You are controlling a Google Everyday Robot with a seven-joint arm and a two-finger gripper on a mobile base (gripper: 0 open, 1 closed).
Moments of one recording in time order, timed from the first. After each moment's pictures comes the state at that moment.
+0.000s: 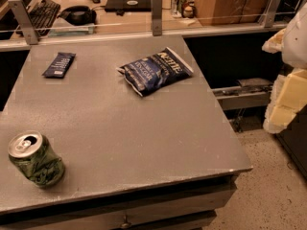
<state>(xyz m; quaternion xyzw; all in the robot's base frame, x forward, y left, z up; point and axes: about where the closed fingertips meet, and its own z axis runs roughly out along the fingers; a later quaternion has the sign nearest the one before) 0.438 -0.217 0.976 -0.60 0.78 -0.03 0.16</state>
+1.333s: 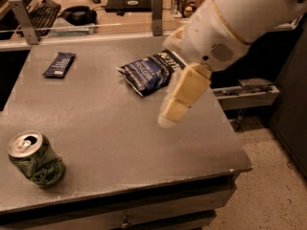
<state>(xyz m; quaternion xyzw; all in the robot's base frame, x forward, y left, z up) 0.439 -0.025 0.986 -0.67 0.68 0.15 0.28</state>
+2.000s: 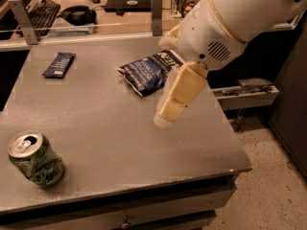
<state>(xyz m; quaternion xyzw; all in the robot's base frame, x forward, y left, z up) 0.436 -0.014 0.992 -0.66 0.67 0.16 0.28</state>
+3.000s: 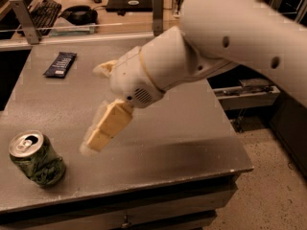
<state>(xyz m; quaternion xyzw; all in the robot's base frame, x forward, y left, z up) 0.417 0.117 0.943 -0.67 0.58 0.30 0.35</state>
